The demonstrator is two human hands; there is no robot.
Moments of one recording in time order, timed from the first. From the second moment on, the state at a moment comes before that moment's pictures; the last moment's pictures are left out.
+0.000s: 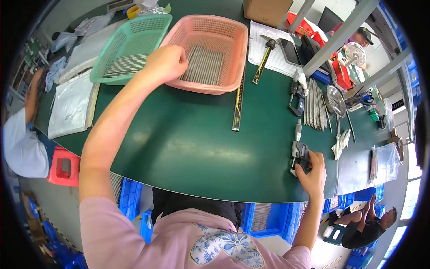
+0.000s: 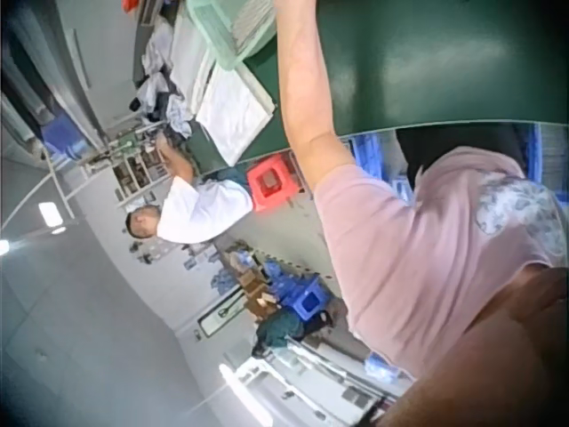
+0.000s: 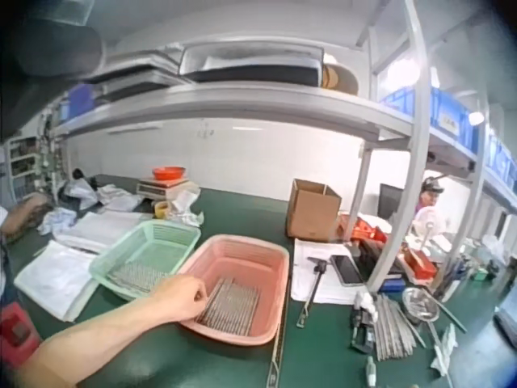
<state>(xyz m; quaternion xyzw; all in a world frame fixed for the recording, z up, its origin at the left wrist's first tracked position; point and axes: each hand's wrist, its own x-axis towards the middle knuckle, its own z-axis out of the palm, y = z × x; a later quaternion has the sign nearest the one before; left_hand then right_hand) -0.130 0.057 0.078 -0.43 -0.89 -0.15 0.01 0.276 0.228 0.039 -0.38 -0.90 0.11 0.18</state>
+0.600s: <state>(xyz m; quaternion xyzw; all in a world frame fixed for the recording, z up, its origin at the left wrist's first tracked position) -0.169 0.089 0.063 -0.36 -0.87 -0.24 -0.25 0.253 0.204 0.060 -0.33 -0.94 0.04 0.10</state>
